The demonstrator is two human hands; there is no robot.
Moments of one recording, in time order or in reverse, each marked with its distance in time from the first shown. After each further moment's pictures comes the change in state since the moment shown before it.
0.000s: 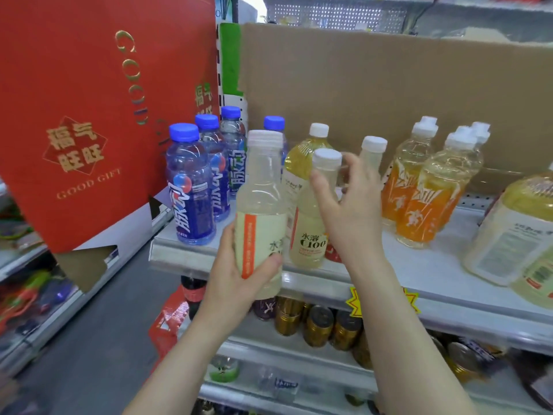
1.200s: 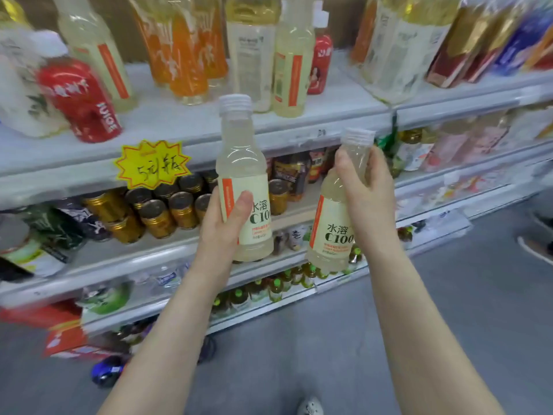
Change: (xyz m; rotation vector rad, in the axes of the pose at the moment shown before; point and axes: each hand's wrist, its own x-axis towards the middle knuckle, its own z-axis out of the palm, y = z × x) left_hand -0.161 -0.011 0.253 -0.318 -0.416 -0.400; right_hand -0.198 0.147 -0.314 0.159 0.297 0.589
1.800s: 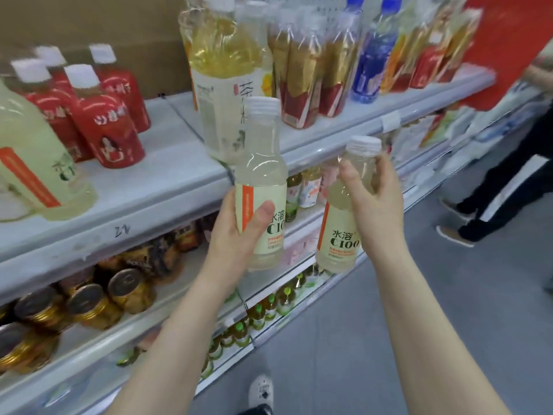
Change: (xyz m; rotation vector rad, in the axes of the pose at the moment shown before) left_hand 0.125 -0.042 0.301 0.116 -0.361 0.108; right_hand 0.191 0.056 -0.232 -0.109 0.285 -0.064
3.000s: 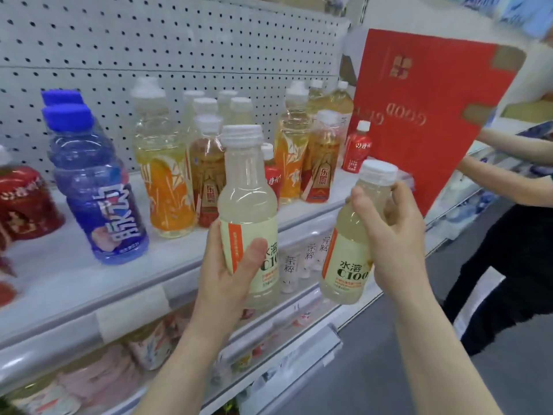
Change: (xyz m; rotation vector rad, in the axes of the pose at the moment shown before) left_hand 0.359 -0.050 0.506 -0.089 0.074 0.252; right_hand 0.510 0.156 -0.324 0.151 -0.024 -0.129
